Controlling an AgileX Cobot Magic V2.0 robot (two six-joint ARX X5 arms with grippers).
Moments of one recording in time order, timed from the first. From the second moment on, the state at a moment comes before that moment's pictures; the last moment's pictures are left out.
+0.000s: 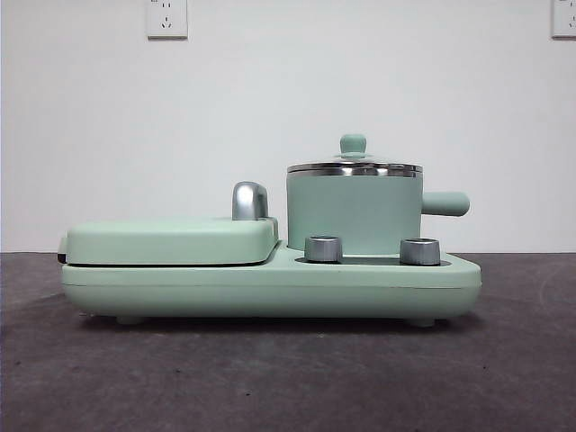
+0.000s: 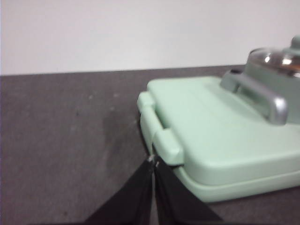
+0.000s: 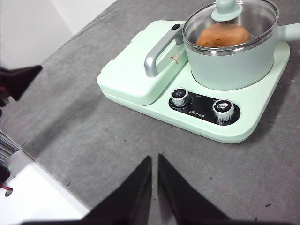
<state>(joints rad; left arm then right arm) -0.09 0.01 0.14 -0.23 0.16 -0.01 0.54 0.33 0.80 -0.87 -0.24 0.29</state>
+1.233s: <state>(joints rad) -0.07 0.00 0.03 -0.18 0.06 -0.08 0.24 0.17 0.54 -0.60 -0.20 0.27</state>
